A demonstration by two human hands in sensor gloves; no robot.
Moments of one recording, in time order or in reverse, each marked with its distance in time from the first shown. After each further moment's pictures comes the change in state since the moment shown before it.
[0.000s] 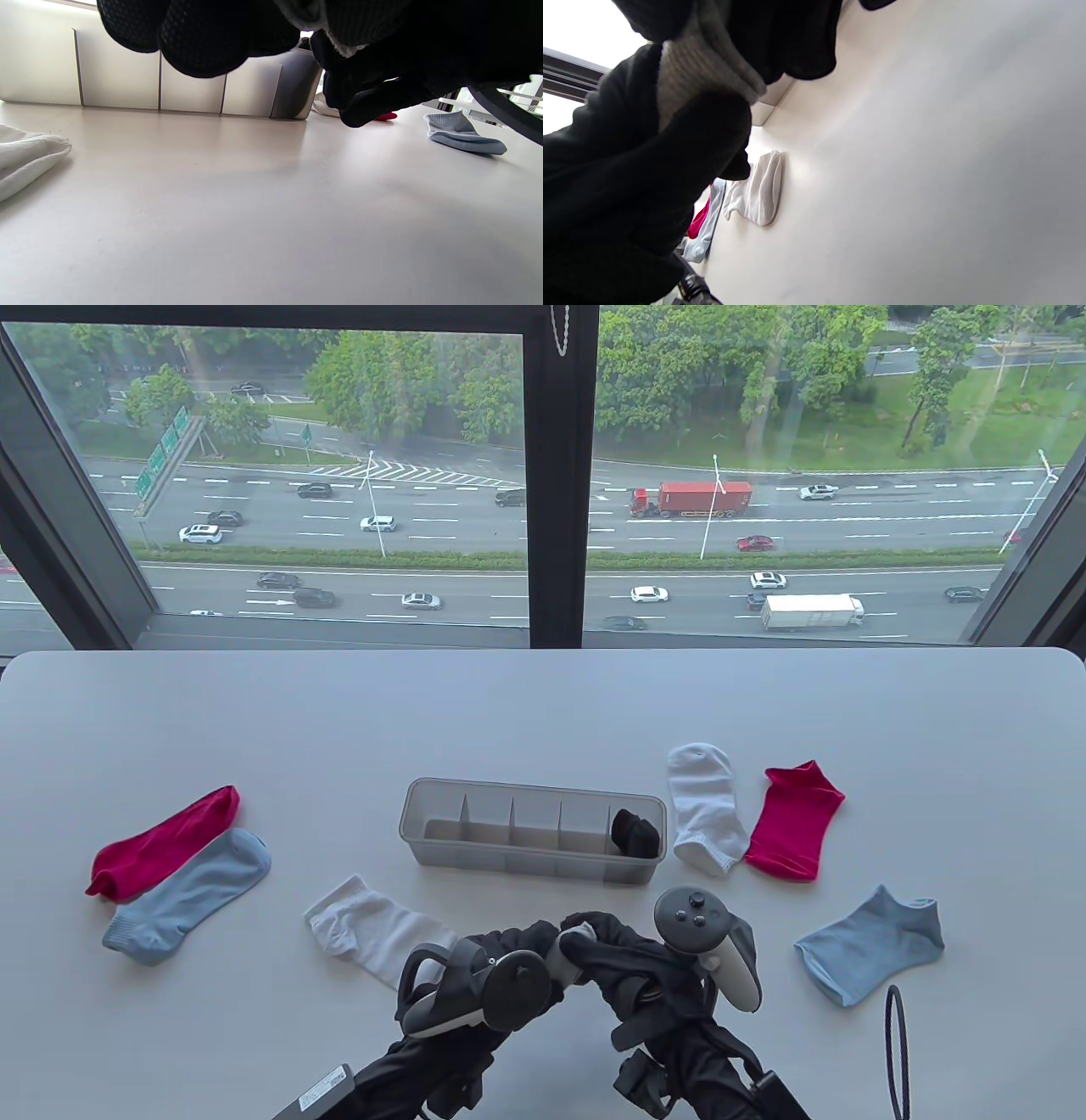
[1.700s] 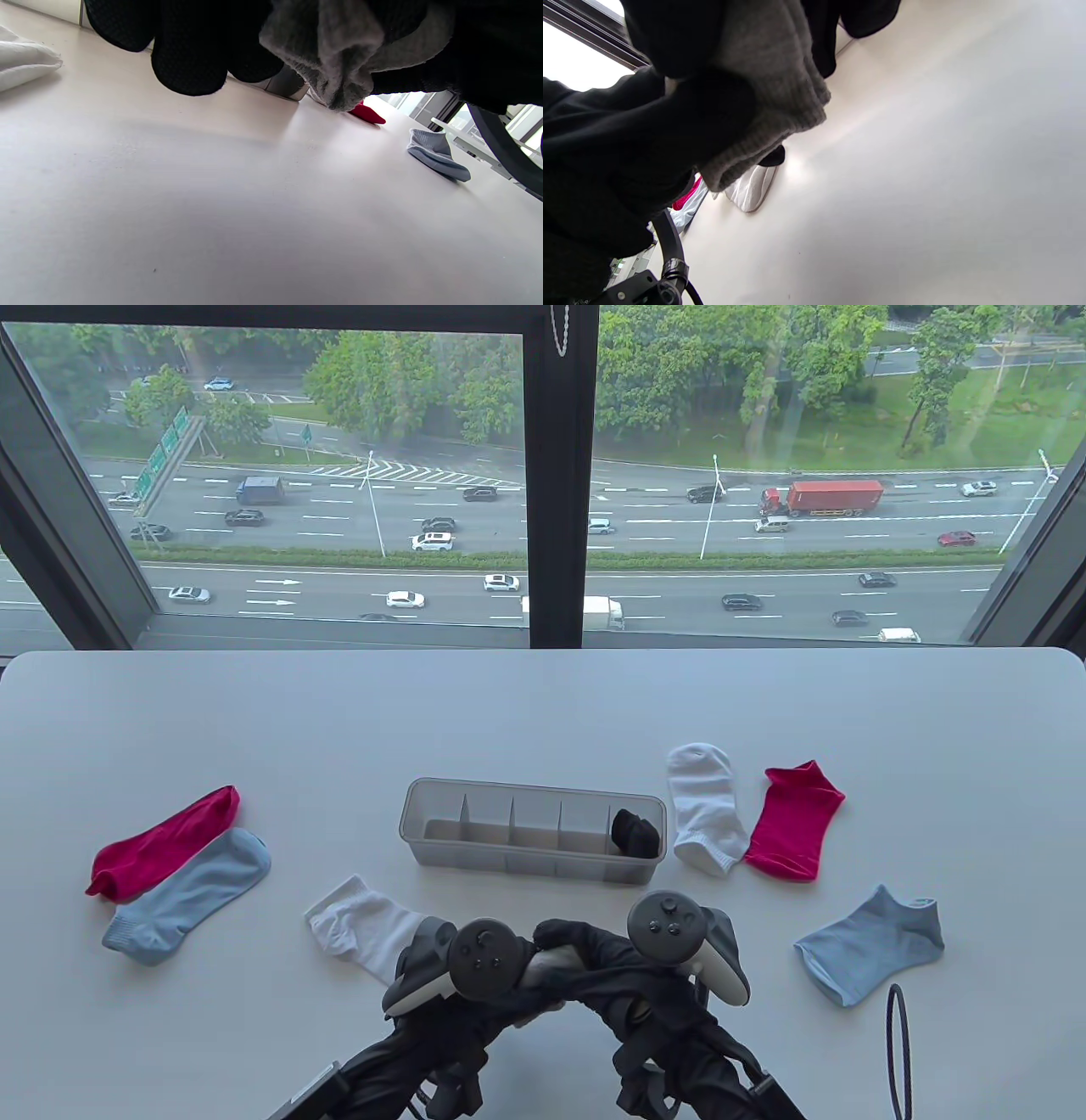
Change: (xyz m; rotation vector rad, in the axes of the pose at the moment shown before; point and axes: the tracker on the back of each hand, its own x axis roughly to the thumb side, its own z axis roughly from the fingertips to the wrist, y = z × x) left_hand -0.017 -0.011 -0.001 -0.091 0.037 0.218; right_hand 0.018 0.003 0.002 -0.046 -0.046 0.226
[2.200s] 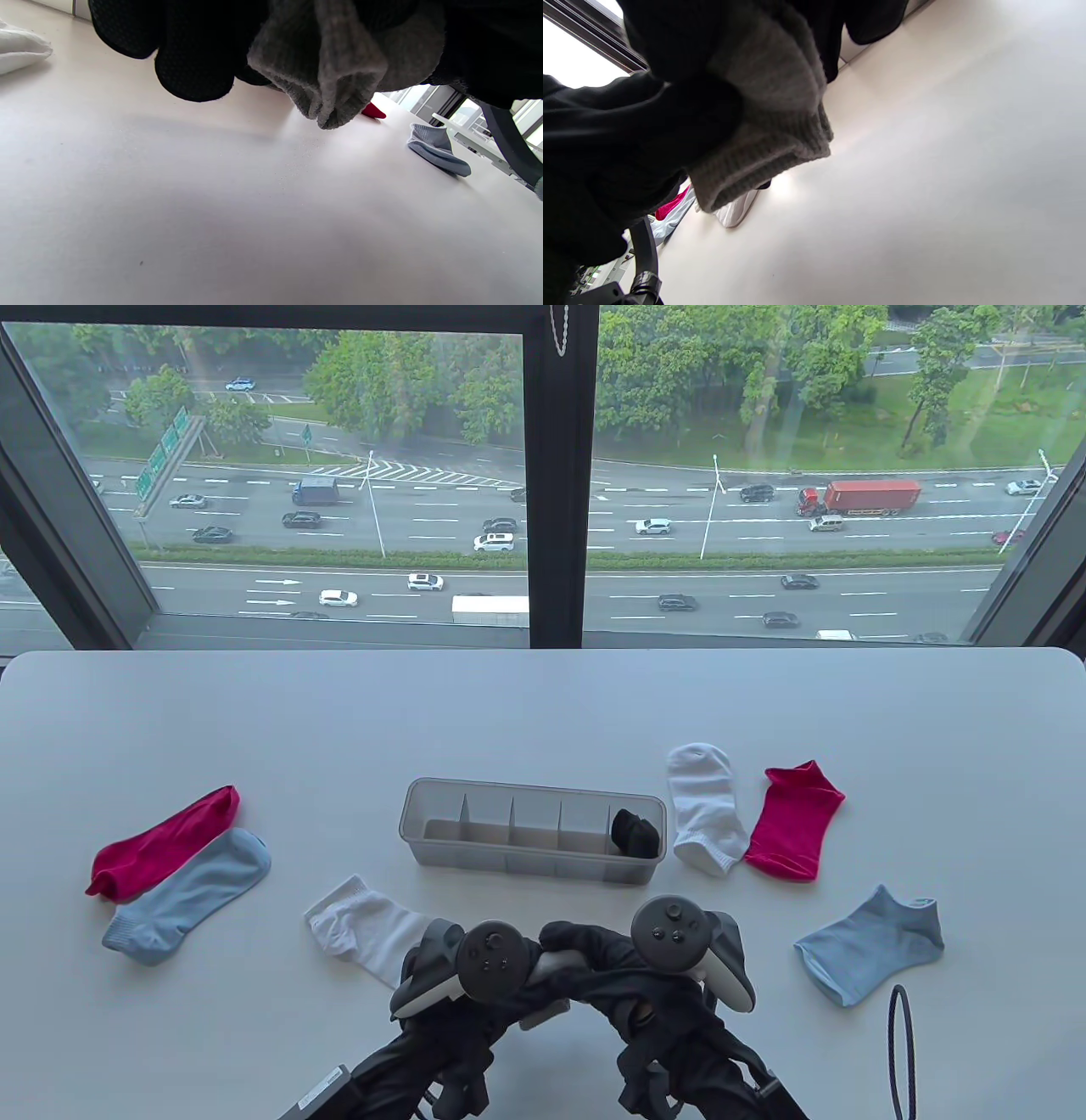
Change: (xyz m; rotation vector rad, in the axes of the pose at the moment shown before) left_hand -0.001 -0.004 -0.006 -0.052 0.000 0.025; right_hand 0.000 -0.002 0.005 -0.089 0.001 0.087
